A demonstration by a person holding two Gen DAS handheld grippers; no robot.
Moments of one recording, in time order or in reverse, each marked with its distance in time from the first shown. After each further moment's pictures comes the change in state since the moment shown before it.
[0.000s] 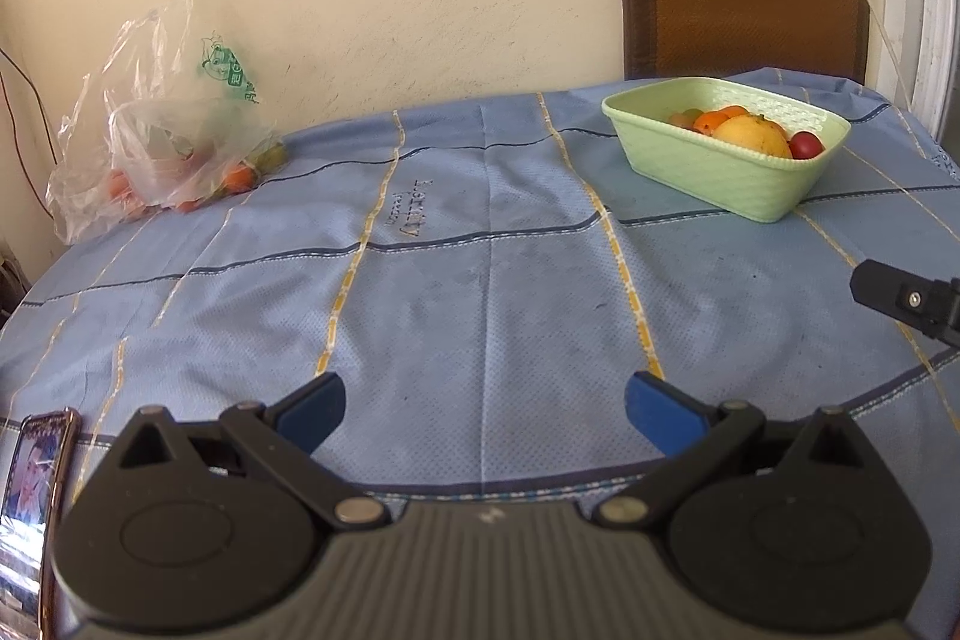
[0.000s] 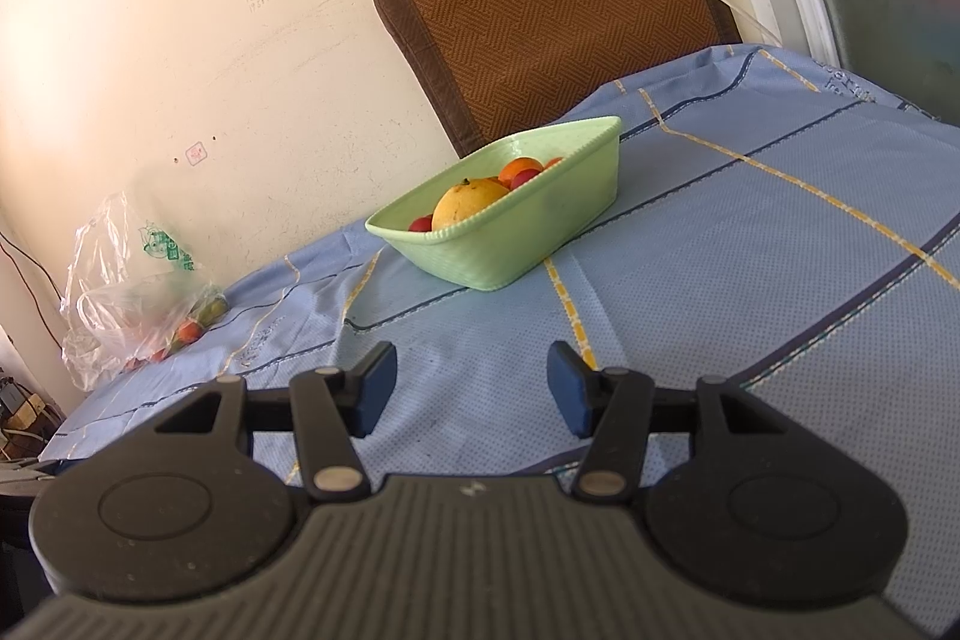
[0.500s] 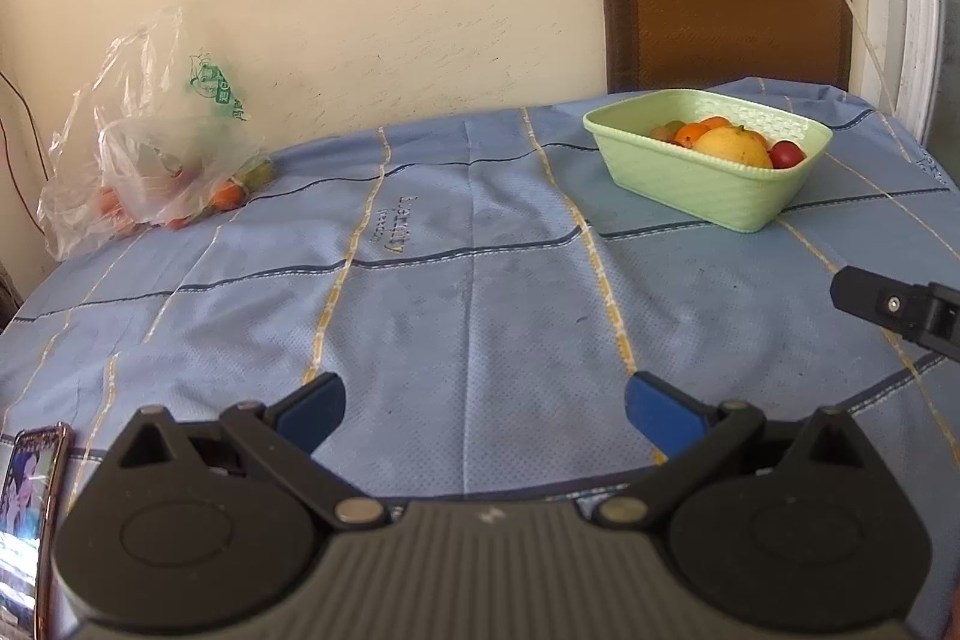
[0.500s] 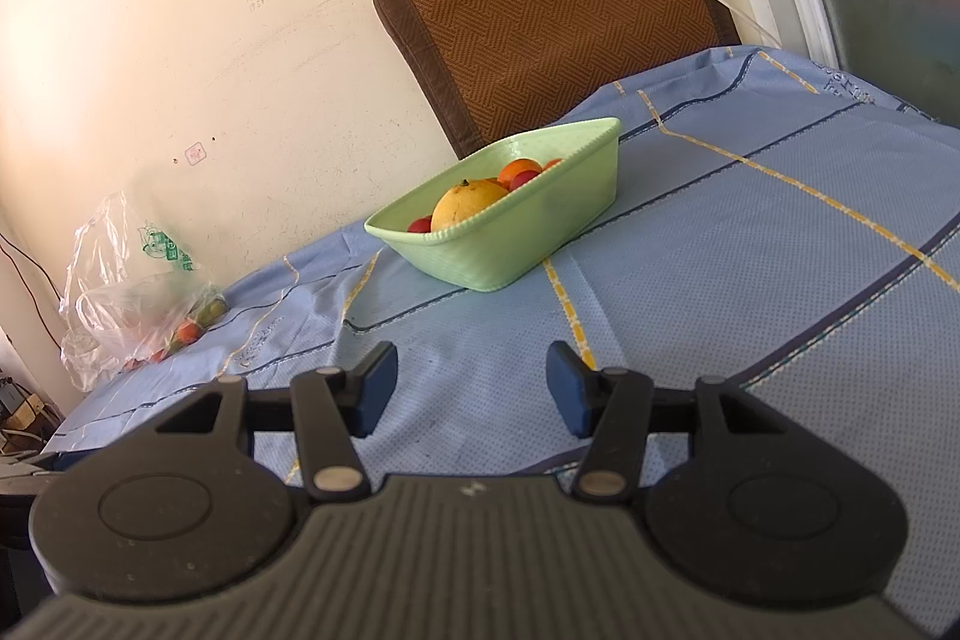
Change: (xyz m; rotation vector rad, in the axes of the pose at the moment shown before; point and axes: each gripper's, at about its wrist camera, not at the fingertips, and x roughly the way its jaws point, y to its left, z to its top) left arm -0.003 -0.005 0.000 0.014 -0.029 -0.014; right arm -0.001 -0.001 0.000 0.003 -0.004 0.001
